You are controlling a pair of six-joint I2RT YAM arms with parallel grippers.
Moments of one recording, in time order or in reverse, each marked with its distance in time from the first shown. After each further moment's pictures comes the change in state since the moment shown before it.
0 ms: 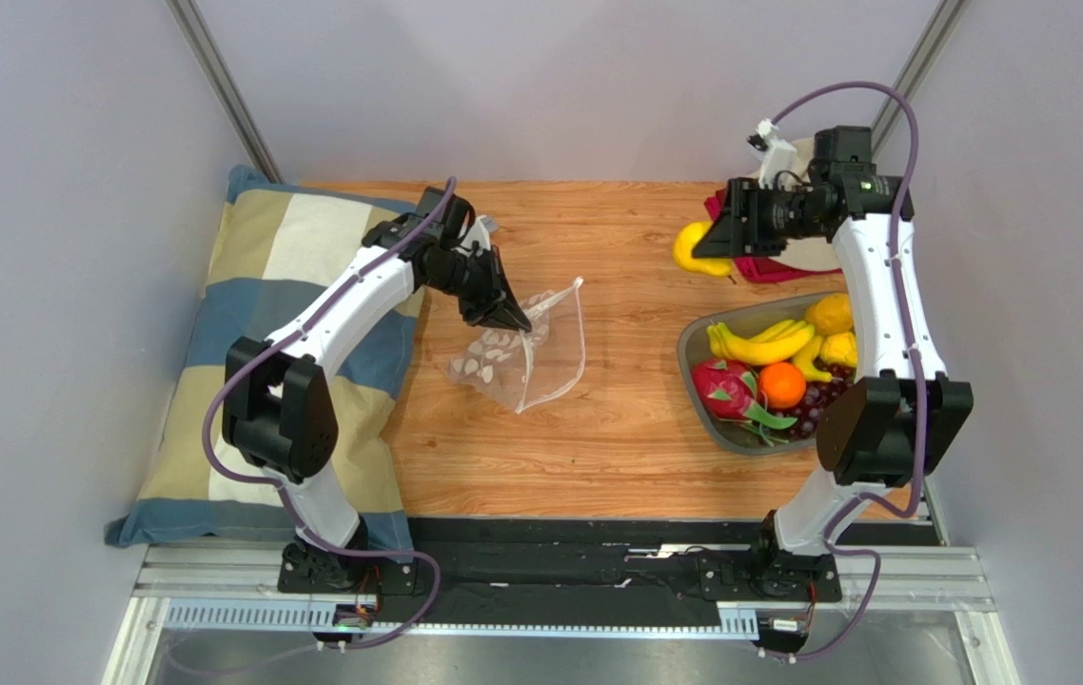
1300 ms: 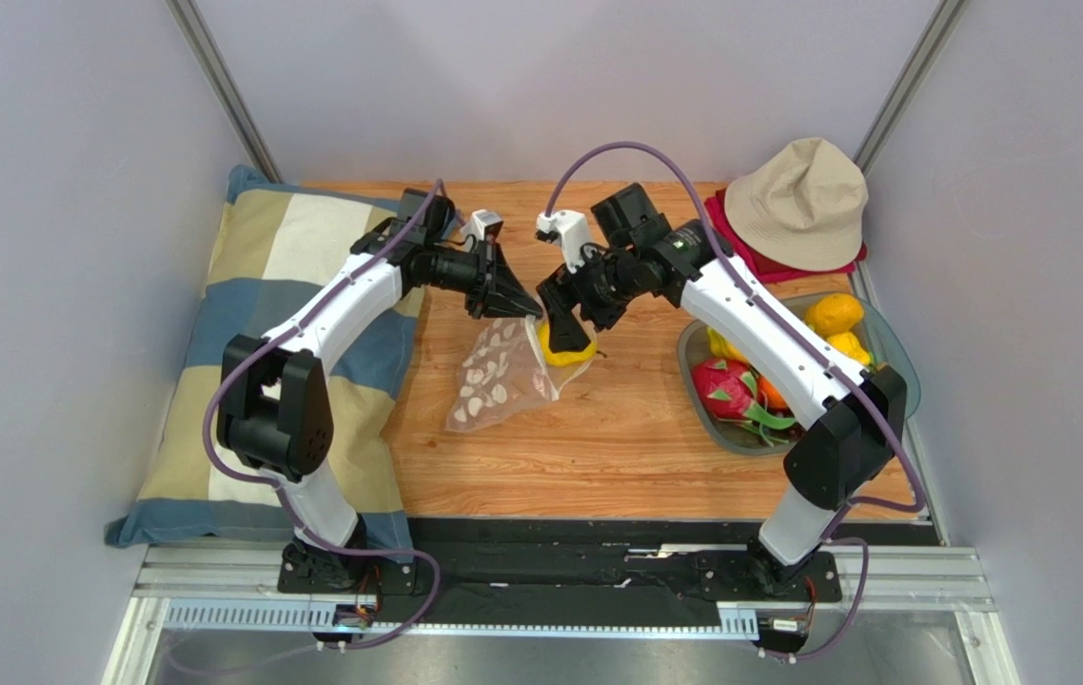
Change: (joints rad) left arm 0.067 -0.002 -0.093 0.262 0.474 -0.189; right arm 0.711 -0.031 -0.134 0.145 0.281 -0.006
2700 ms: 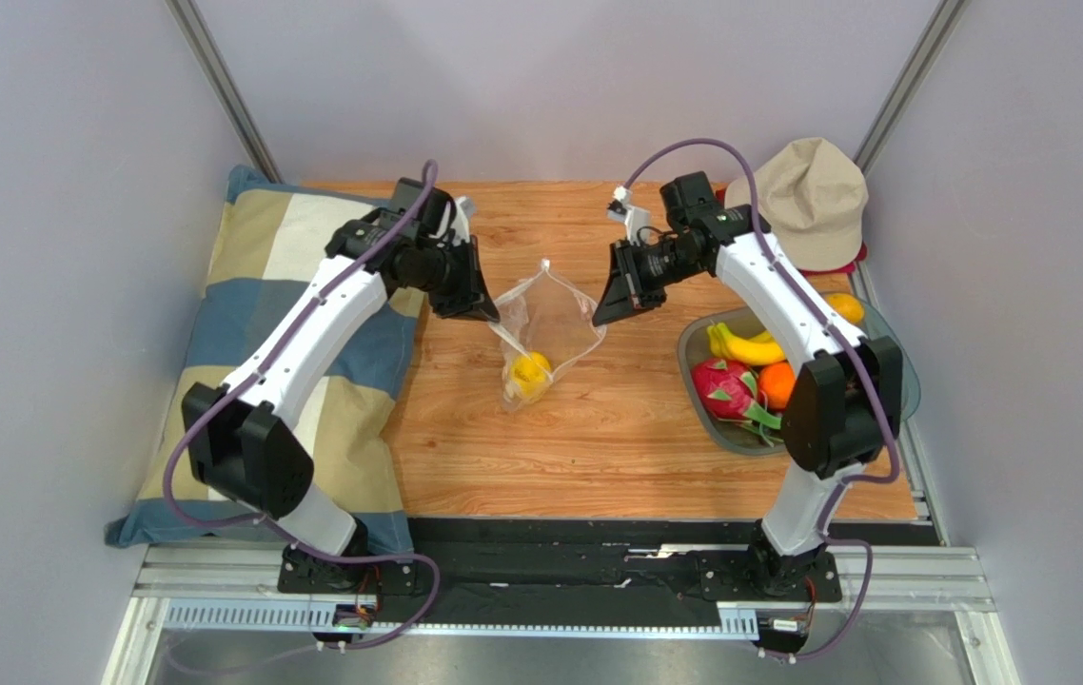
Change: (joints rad) left arm -0.066 -0.177 0.125 -0.370 -0.720 0.349; right arm -0.299 0.069 -0.075 0.023 -0.419 0.229
